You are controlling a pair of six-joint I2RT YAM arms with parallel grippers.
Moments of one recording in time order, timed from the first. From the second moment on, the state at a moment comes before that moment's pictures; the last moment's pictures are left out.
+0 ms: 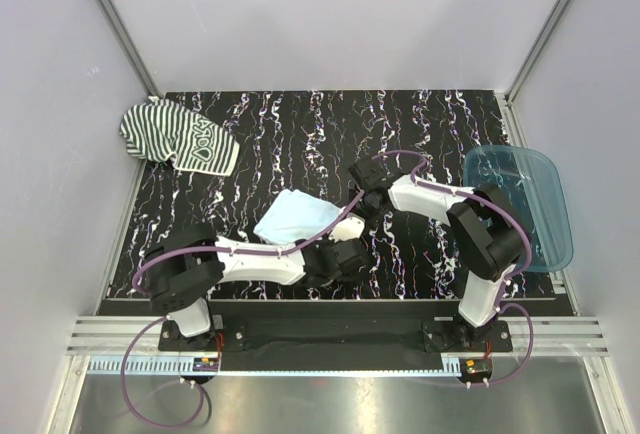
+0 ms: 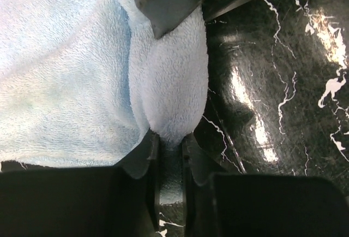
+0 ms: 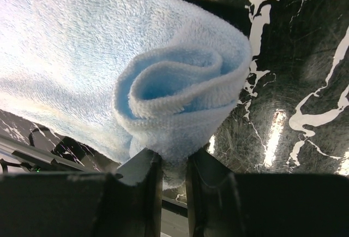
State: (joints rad) left arm -1.24 1.69 0.91 -0.32 -0.53 -0.60; right arm 0.64 1.81 1.12 -0.50 -0.23 0.83
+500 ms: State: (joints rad) left arm -1.20 1.68 0.89 -0.25 -0.51 -0.60; right arm 0.50 1.74 1.17 -0.65 -0.16 0.76
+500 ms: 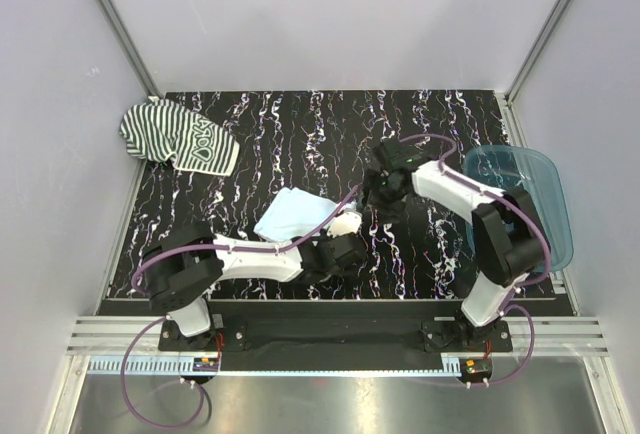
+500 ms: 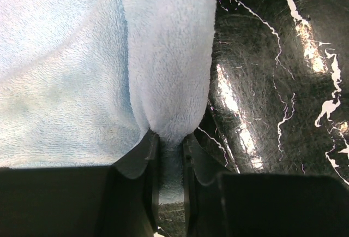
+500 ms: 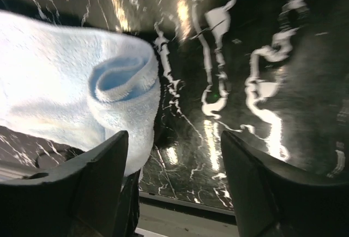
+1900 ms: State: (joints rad) left arm -0.61 1.52 0.43 0.45 0.55 -0.99; right arm 0.55 1.39 0.51 0.29 -0.44 0.98
